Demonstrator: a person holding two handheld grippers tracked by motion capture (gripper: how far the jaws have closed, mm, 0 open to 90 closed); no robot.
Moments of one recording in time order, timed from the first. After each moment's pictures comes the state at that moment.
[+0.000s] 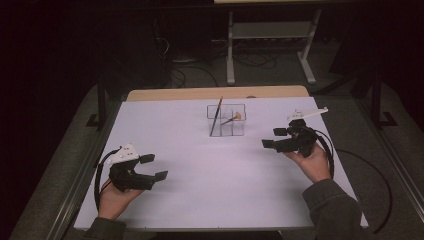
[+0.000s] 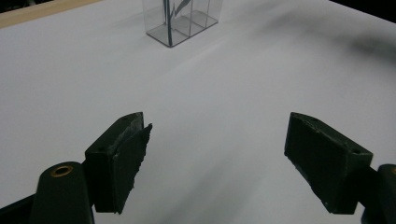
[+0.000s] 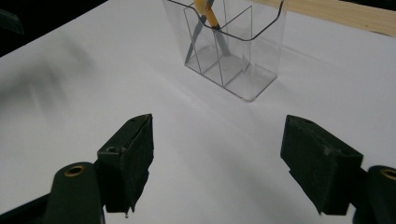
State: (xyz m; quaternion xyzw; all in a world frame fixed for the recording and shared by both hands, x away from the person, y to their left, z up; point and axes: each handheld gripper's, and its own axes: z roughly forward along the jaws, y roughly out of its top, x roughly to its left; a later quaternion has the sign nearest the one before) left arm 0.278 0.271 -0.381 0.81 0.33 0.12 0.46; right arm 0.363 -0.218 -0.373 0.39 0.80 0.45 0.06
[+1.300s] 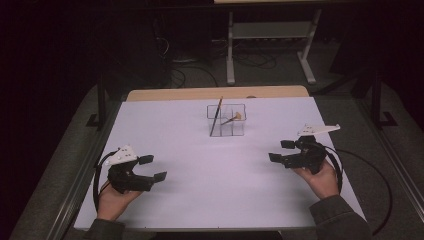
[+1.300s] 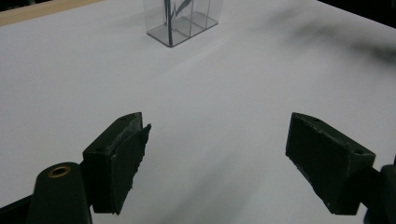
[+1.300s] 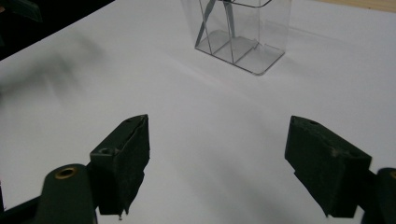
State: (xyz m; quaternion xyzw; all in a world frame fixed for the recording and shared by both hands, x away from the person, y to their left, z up) left arm 0.275 0.274 -0.383 0.81 0.34 0.12 0.47; right arm 0.326 -0.236 -0.389 0.38 0.79 0.47 0.07
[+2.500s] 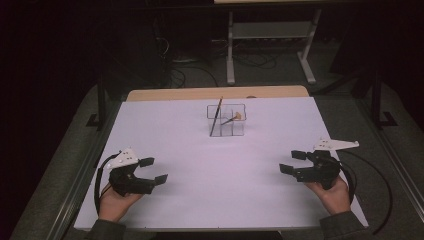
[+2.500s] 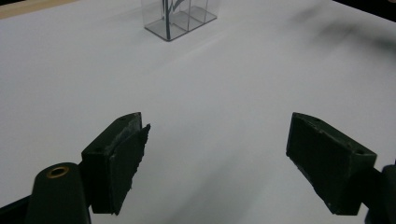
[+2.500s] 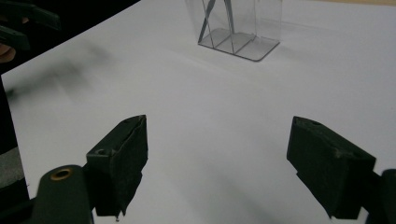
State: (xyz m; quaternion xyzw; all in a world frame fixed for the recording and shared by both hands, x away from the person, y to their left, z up) left arm 0.270 0.273 -0.390 0.81 0.34 0.12 0.46; right arm 0.288 -0.262 -0.400 0.39 0.77 0.50 0.07
